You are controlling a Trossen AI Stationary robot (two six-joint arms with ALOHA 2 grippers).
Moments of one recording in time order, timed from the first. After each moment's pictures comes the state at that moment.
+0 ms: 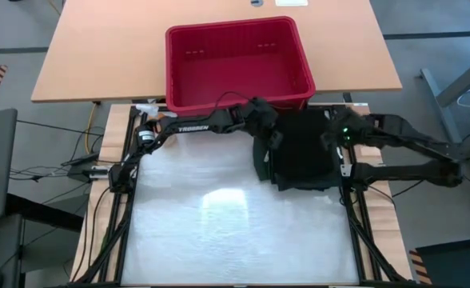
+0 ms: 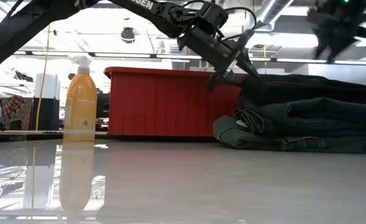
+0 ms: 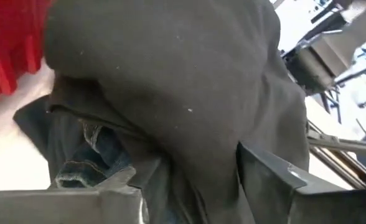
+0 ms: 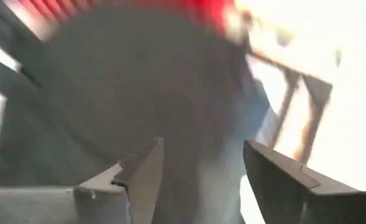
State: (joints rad) left arm 0.31 2.21 1.93 -0.23 0.20 -0.51; right arm -0.35 0.81 1.05 -1.32 0.44 0.66
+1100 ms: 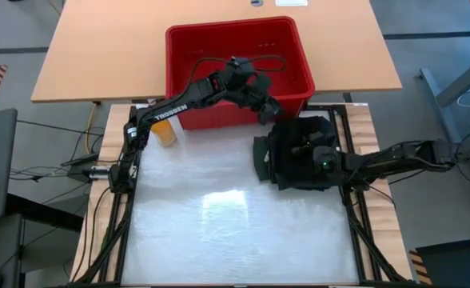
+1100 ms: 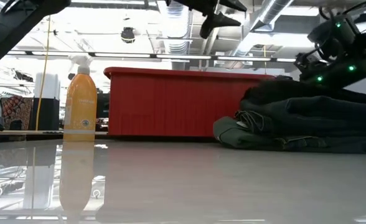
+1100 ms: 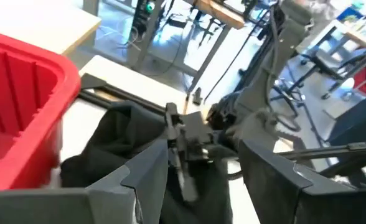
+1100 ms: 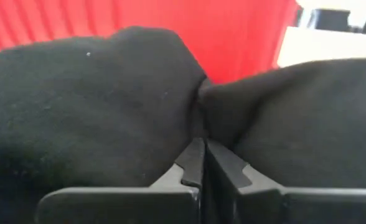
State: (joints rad) left arm 0.38 2.10 2.30 -0.52 0.36 -0.31; right arm -0.16 1.03 0.13 0.49 0.95 0.35
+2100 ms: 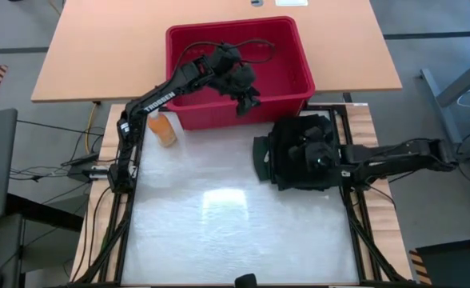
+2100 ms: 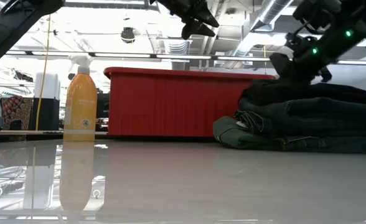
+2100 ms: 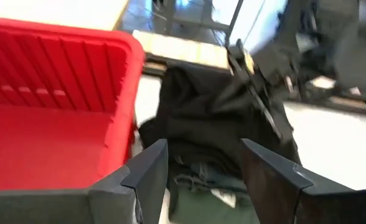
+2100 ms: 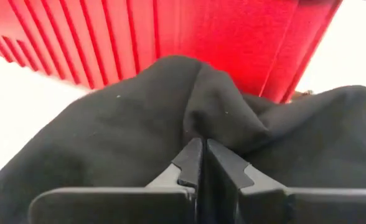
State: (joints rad) left arm 0.49 2.06 2.35 -0.83 0.35 0.08; right arm -0.08 0.91 0.44 -0.17 0.90 0.54
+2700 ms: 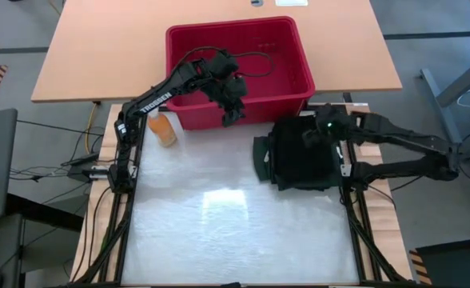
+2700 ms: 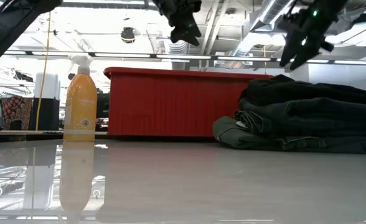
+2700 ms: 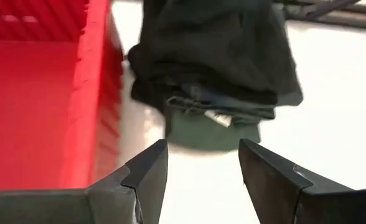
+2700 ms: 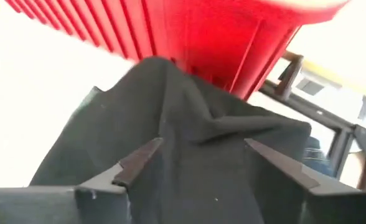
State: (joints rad) left arm 0.48 2.03 2.35 -1.15 0.32 0.23; right arm -0.35 0.90 0.95 -0.91 0.45 0.49
